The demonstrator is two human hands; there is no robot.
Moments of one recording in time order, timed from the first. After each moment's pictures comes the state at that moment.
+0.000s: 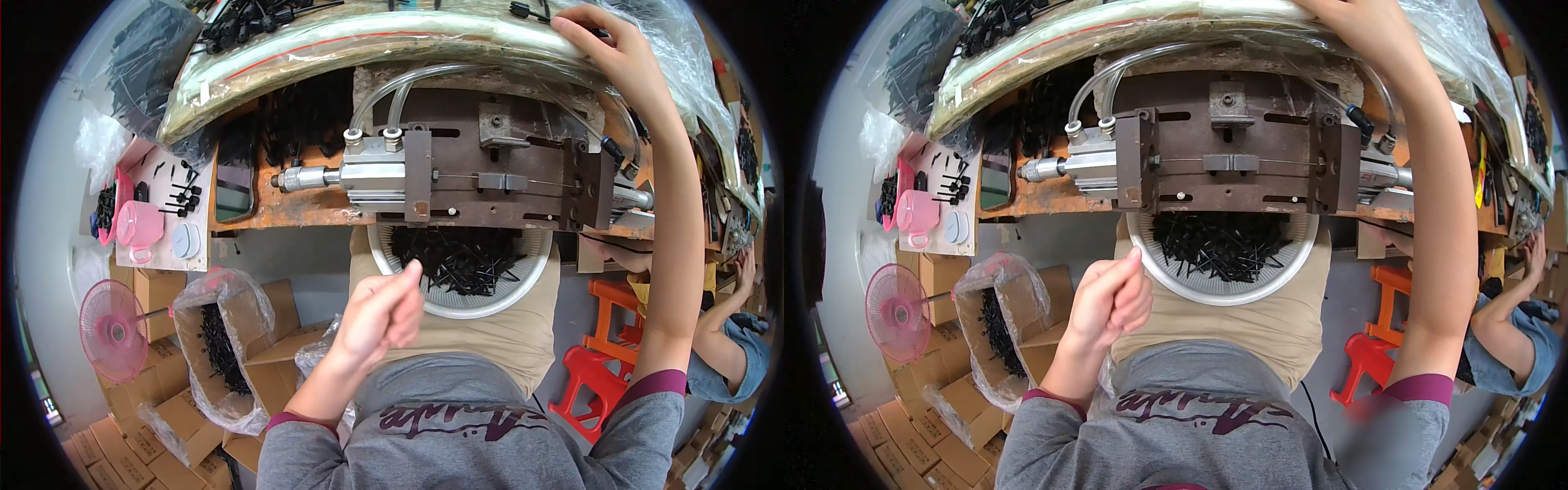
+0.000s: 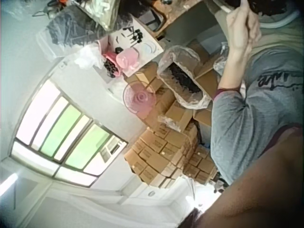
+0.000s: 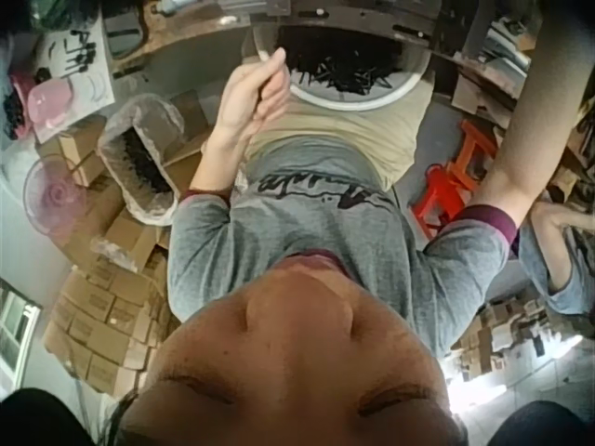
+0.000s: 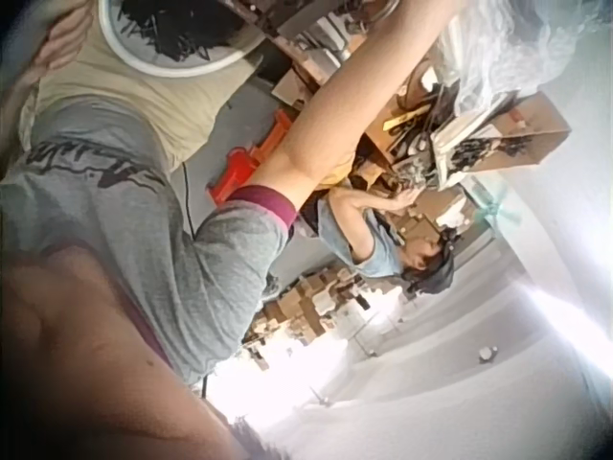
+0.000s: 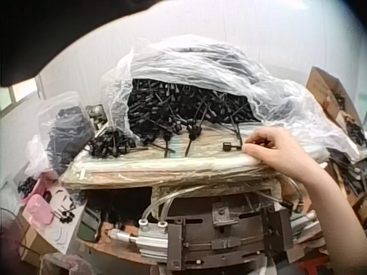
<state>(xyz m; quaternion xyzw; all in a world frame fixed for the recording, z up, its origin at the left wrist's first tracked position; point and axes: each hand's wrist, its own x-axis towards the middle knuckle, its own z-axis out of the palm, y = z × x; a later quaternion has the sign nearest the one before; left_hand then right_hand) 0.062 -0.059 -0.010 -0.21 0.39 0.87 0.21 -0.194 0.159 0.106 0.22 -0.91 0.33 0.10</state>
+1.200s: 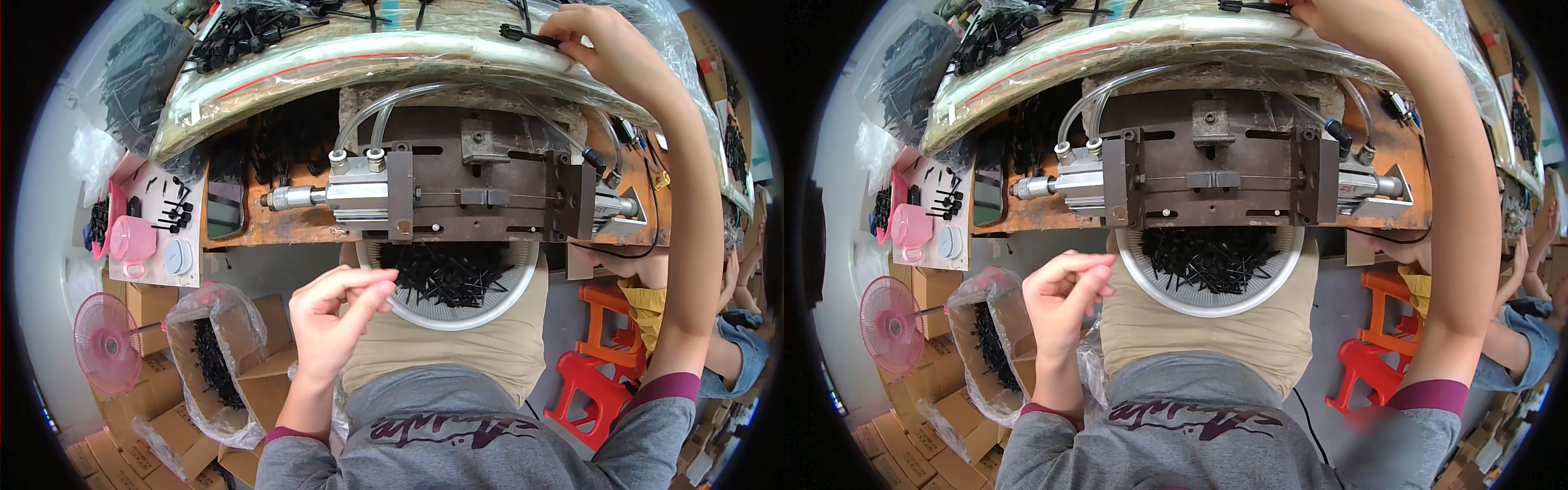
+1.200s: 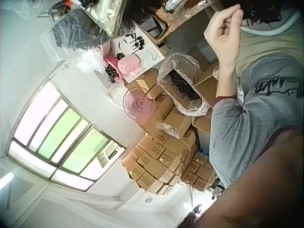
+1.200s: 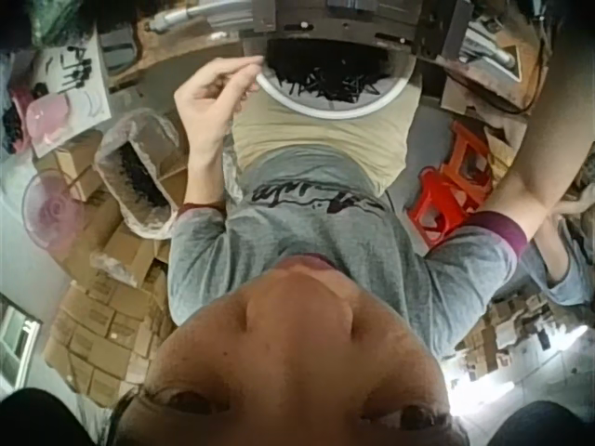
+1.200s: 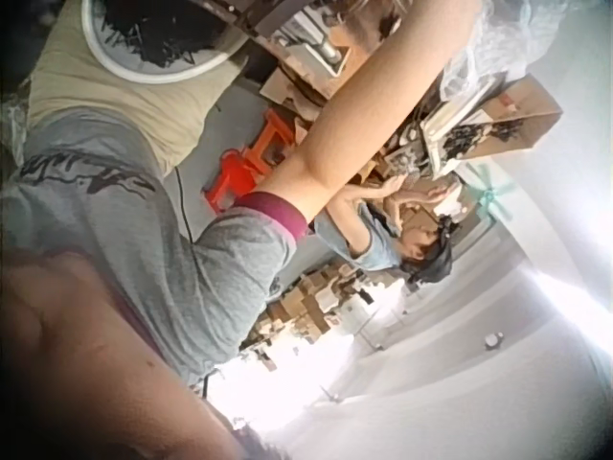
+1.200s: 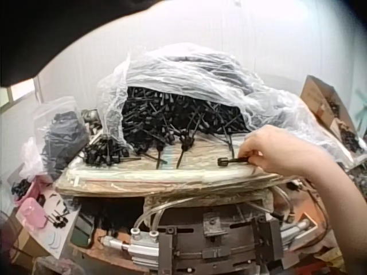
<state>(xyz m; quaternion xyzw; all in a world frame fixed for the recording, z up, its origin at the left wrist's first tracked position) 0.060 -0.068 0.008 -0.10 0.72 0.68 -0.09 -0.177 0.144 0.155 0.35 -0.93 -0.02 0.10</state>
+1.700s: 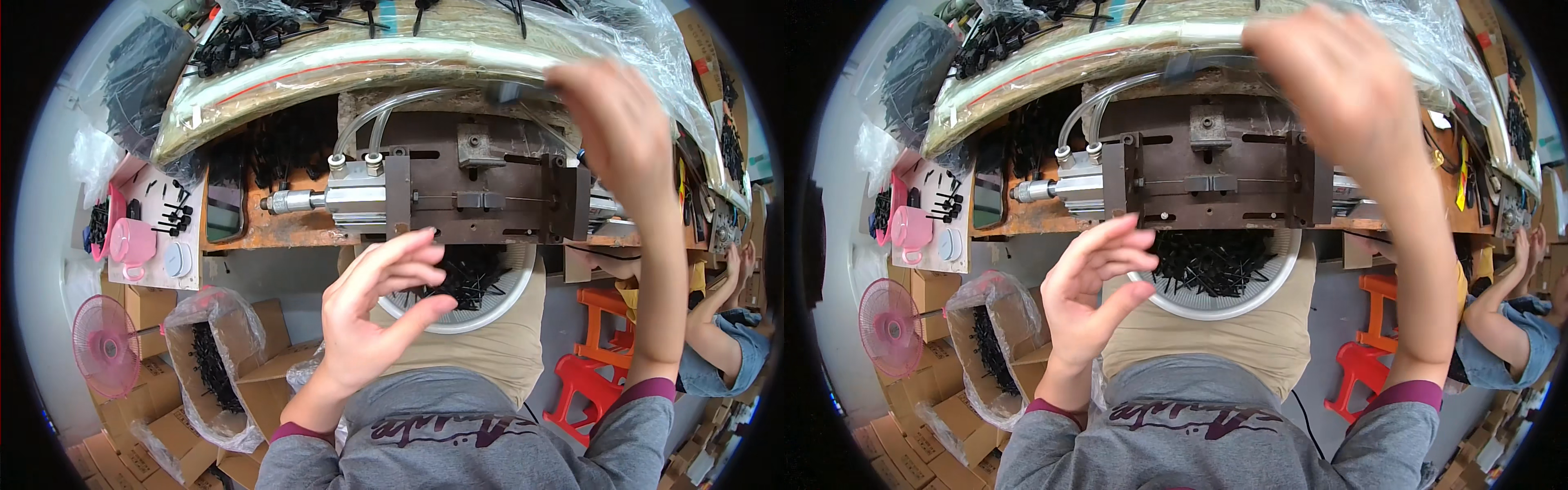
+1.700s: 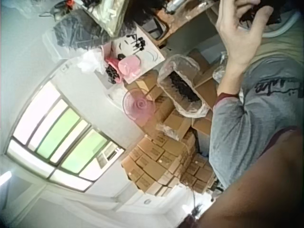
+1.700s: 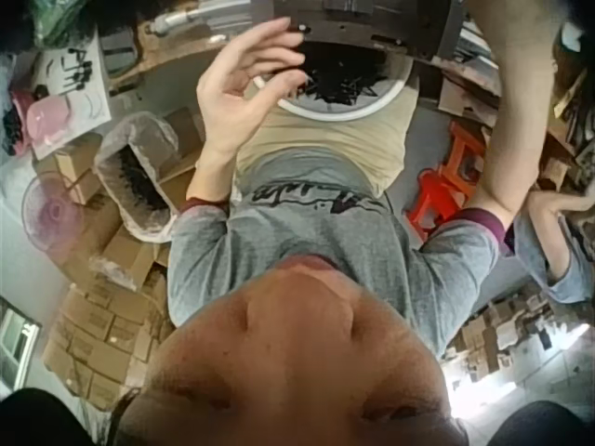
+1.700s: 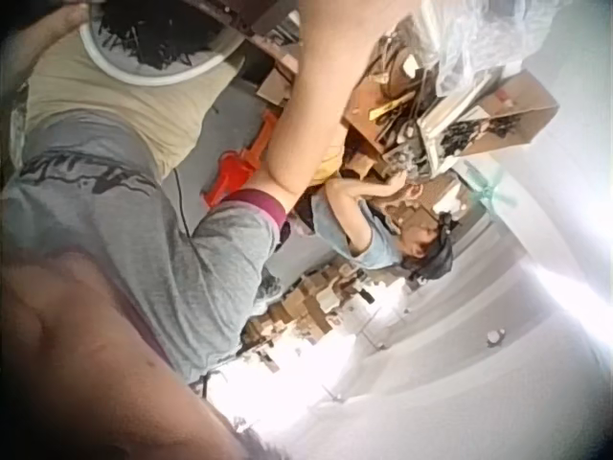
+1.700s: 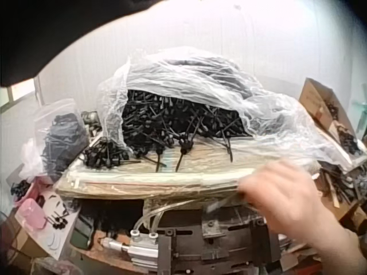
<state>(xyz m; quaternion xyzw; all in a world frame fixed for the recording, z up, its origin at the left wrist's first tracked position) 0.039 -0.042 0.019 0.04 0.68 0.72 -0.11 -0.148 0.176 0.108 0.52 -0.76 0.04 0.38</state>
